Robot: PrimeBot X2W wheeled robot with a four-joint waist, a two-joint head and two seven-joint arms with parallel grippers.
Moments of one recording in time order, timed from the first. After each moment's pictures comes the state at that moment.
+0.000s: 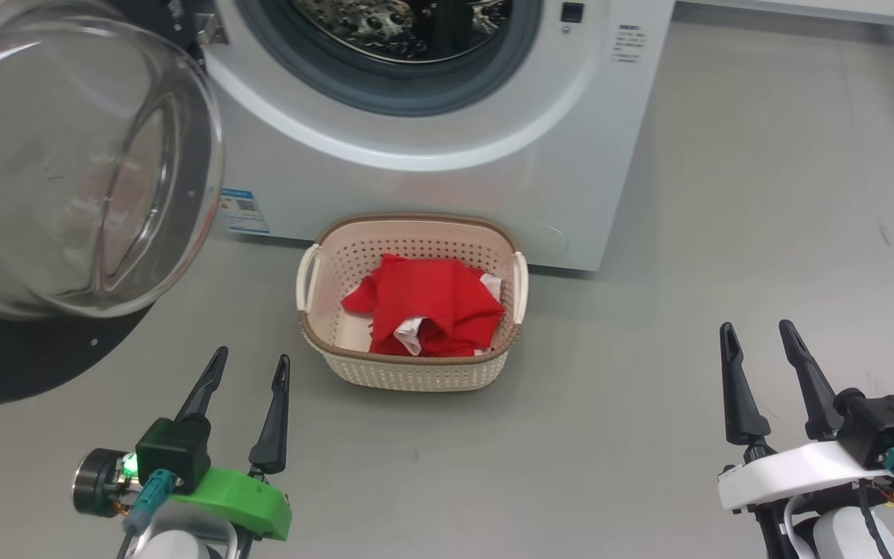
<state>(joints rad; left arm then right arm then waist) -0.11 0.04 -0.19 0.27 -0.23 -0.05 -0.25 0.02 -0.11 0.12 0.10 0.36 0.12 -0.25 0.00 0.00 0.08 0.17</state>
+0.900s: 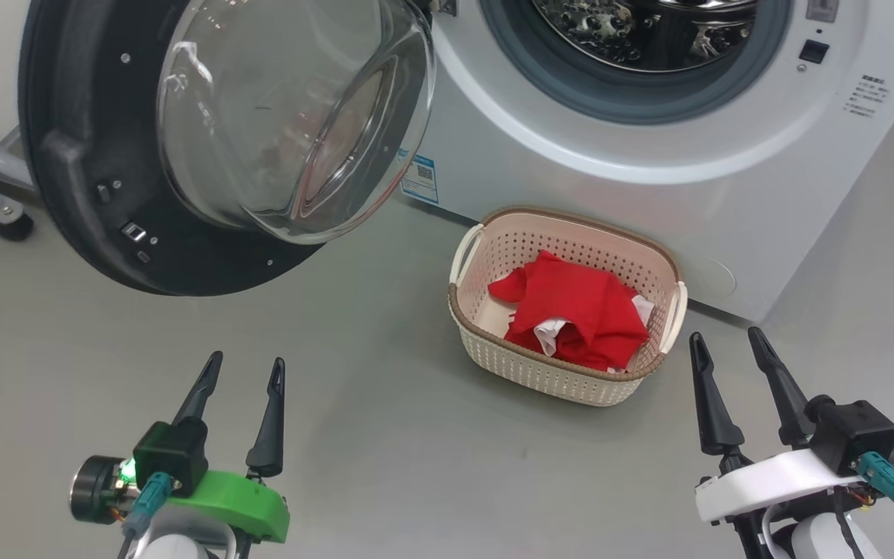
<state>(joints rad) -0.10 0.04 -0.19 0.28 -0.24 -0.03 -0.25 0.02 -0.11 0.17 0.09 0.35 0.12 -0.25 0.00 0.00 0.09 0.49</state>
